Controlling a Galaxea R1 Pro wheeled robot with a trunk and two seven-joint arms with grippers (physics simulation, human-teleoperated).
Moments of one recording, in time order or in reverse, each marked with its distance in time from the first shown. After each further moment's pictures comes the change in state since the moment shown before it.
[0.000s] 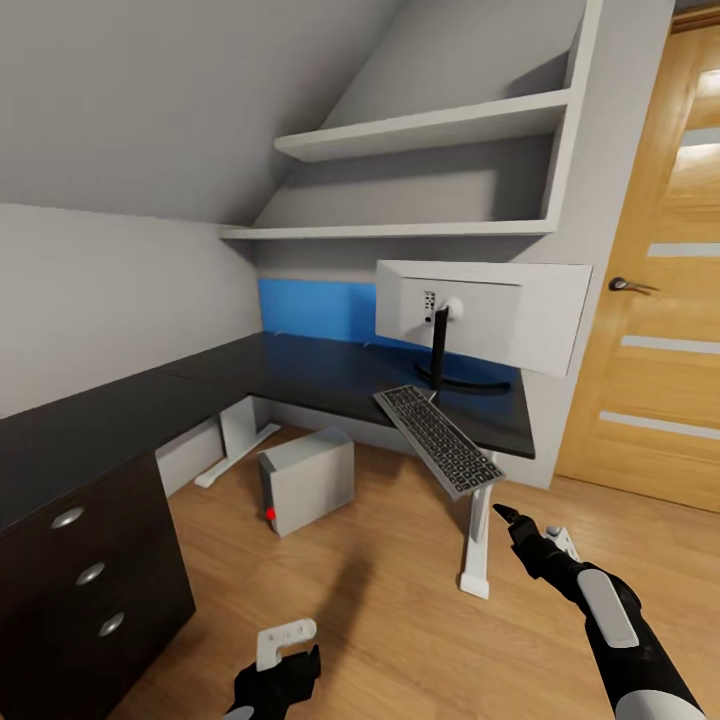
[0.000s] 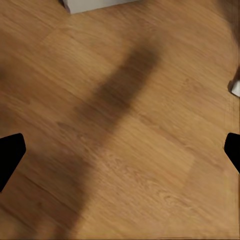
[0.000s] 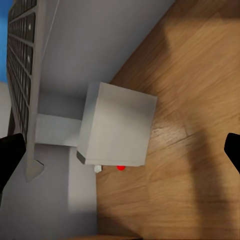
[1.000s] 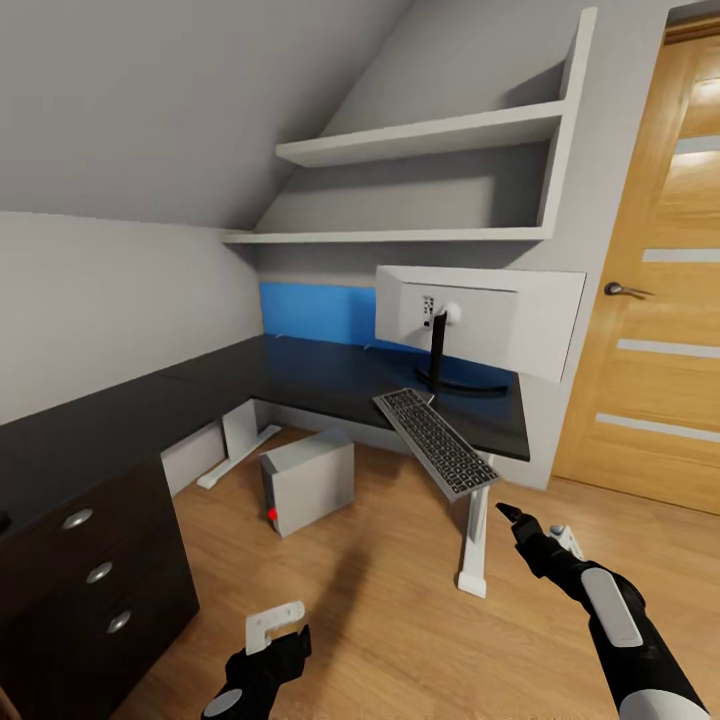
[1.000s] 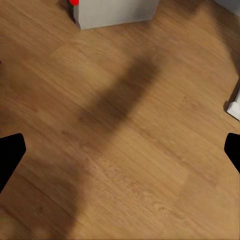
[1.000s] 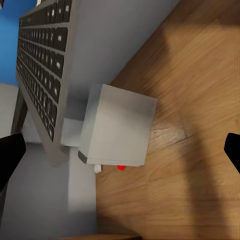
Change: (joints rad) left arm -0.001 -0.001 0.061 -0.045 0.001 -0.001 0.001; right arm 0.000 -0.011 0.001 -0.007 0.003 0.001 -0.002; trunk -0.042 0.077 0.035
